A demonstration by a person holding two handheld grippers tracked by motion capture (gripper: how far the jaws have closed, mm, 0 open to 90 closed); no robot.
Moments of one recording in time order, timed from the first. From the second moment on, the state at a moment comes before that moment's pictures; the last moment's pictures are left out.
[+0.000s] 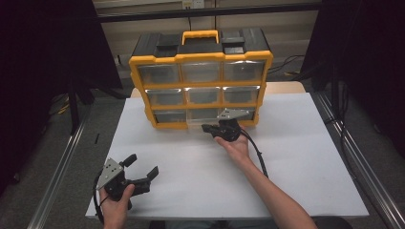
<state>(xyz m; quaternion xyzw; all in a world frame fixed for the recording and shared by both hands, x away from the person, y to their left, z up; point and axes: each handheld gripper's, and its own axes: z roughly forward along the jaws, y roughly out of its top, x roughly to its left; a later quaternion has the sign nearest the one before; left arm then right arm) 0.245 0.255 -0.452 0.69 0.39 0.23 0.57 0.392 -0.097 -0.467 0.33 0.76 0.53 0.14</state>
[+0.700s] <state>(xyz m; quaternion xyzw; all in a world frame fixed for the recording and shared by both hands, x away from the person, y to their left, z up) 0.245 0.255 -0.452 0.68 0.39 0.23 0.57 0.399 -0.096 -0.468 0.34 0.76 0.54 0.14</state>
